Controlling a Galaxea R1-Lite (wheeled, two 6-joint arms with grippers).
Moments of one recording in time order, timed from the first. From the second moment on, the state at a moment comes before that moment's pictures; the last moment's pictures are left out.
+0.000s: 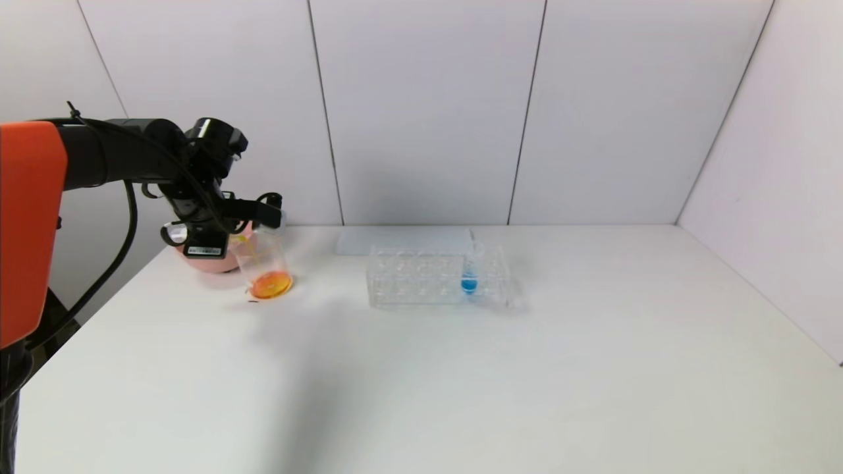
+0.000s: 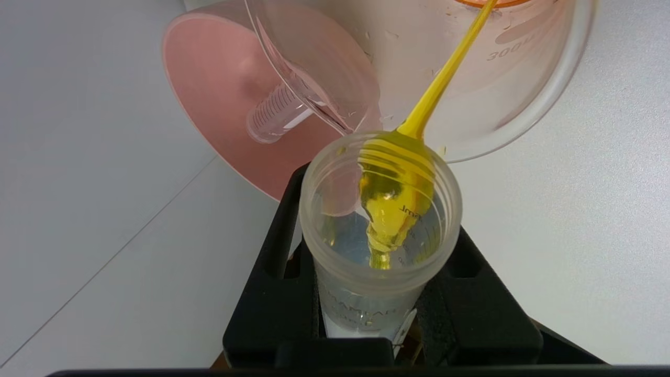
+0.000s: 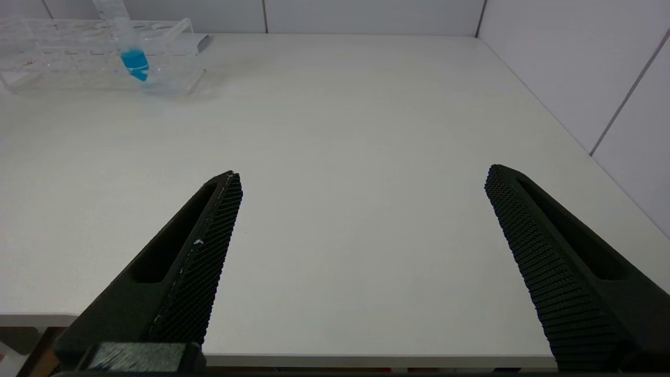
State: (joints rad) left arm -0.06 2.20 -2.00 0.73 0.33 1.41; right arm 0.00 0.00 0.00 0.00 0.00 0.00
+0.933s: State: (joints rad) left arm -0.07 2.20 -2.00 0.73 0.36 1.42; right arm 0.00 0.00 0.00 0.00 0.00 0.00
